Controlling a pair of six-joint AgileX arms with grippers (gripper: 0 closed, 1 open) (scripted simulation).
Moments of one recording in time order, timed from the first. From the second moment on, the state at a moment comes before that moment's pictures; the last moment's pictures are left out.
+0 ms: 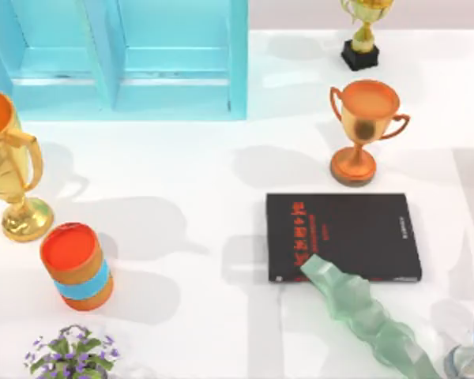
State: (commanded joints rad) left arm 0.90 1.81 1.08 -0.84 0.00 2.50; right arm 0.00 0.00 0.00 0.00 0.00 0.00
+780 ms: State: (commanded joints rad) left arm 0.90 1.81 1.08 -0.84 0.00 2.50; right arm 0.00 0.00 0.00 0.00 0.00 0.00
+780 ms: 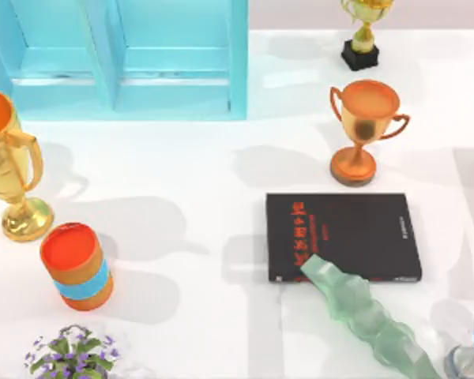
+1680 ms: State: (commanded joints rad) left arm 0.90 1.81 1.09 -0.86 0.00 2.50; right arm 0.00 0.00 0.00 0.00 0.00 0.00
